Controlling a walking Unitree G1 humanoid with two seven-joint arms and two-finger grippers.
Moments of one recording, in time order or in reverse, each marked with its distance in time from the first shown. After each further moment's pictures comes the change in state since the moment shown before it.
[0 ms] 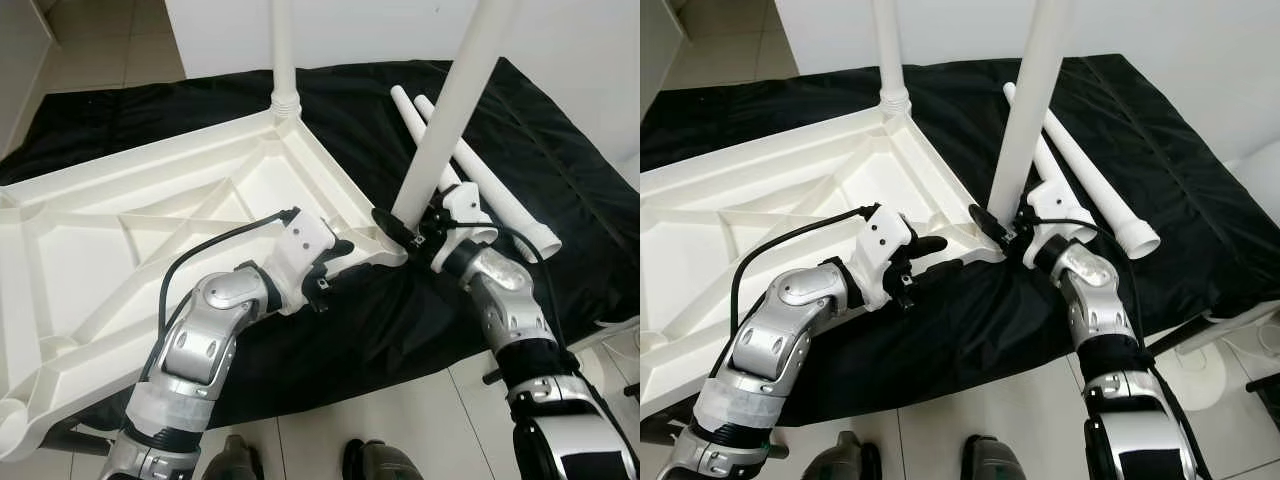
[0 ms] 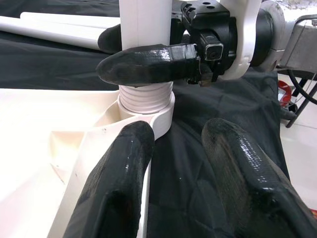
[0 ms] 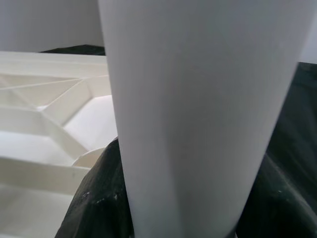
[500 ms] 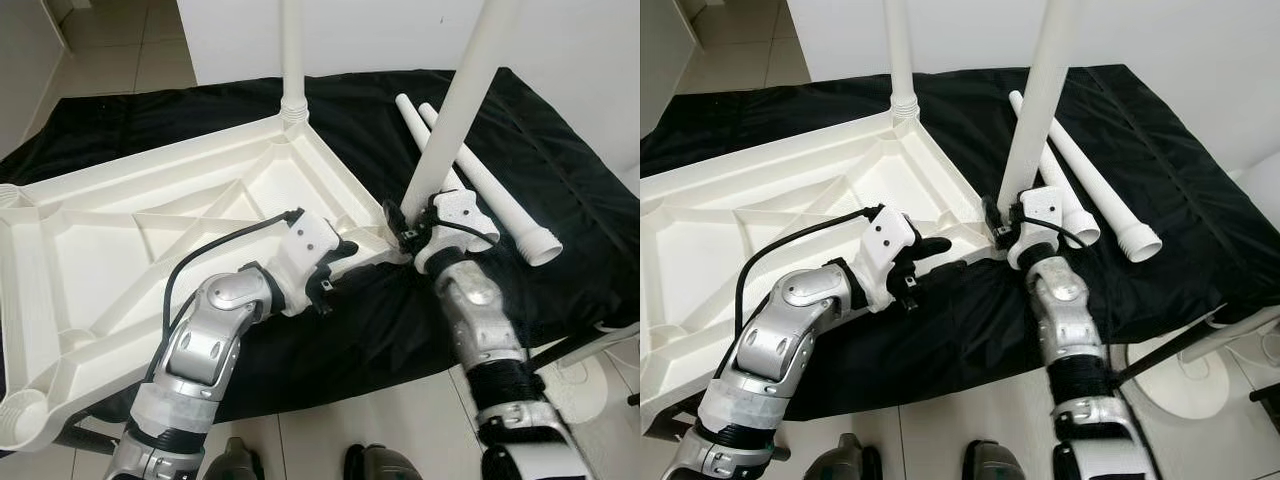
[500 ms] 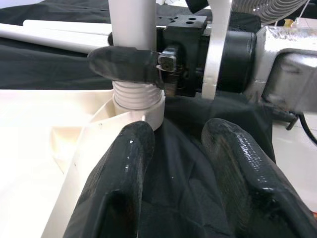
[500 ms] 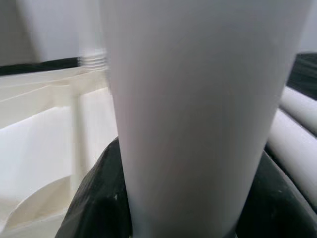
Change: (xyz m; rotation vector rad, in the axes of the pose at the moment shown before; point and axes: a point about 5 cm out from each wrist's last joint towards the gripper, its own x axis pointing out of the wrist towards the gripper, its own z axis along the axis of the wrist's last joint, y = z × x) left arm 0.003 -0.001 -0.001 -0.004 0.001 0.003; right arm 0.010 0.023 -0.004 0.074 0.016 -0.573
